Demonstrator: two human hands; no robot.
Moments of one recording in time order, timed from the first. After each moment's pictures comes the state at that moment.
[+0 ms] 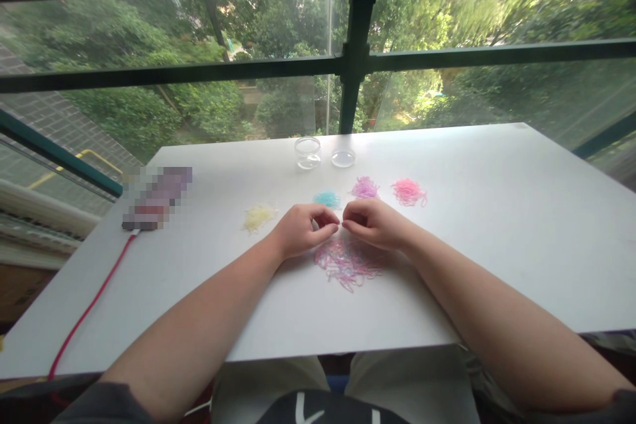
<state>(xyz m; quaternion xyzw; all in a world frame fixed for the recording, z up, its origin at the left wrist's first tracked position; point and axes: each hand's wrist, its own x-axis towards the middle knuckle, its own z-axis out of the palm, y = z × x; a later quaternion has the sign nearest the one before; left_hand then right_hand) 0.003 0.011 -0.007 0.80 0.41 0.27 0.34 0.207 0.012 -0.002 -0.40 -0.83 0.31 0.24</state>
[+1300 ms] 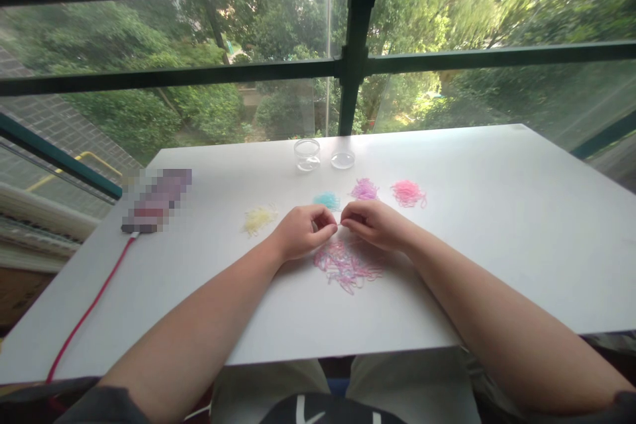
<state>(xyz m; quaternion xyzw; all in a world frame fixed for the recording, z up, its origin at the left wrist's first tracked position) 0.002 0.012 -0.007 0.80 0.43 0.25 0.35 0.206 0.013 0.000 -0.41 -0.83 0.29 0.24</state>
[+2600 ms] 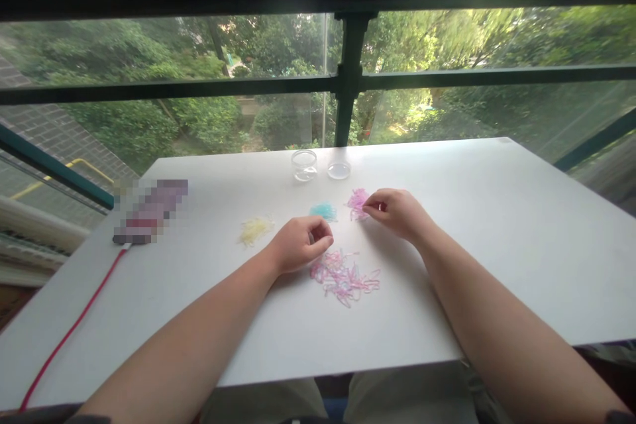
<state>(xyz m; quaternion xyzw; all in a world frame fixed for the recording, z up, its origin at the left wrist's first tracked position) 0.002 0.009 -0.003 0.79 0.43 0.24 0.36 0.242 0.037 0.005 -0.57 -0.77 0.13 0.25</state>
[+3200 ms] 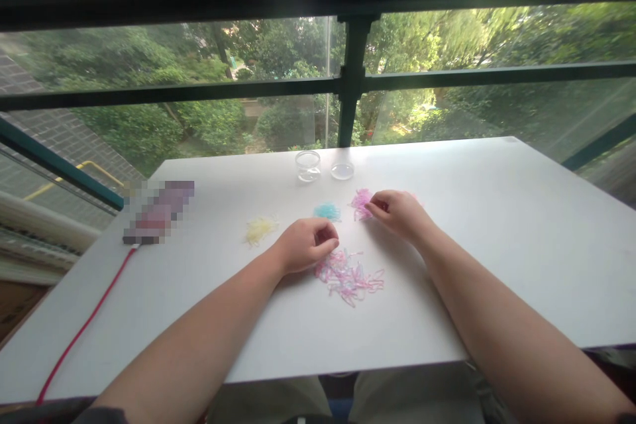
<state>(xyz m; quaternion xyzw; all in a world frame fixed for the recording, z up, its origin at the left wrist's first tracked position) 0.003 0.008 -0.002 0.80 0.42 0.22 0.36 0.239 0.039 0.000 -0.60 -0.77 0.11 0.22</state>
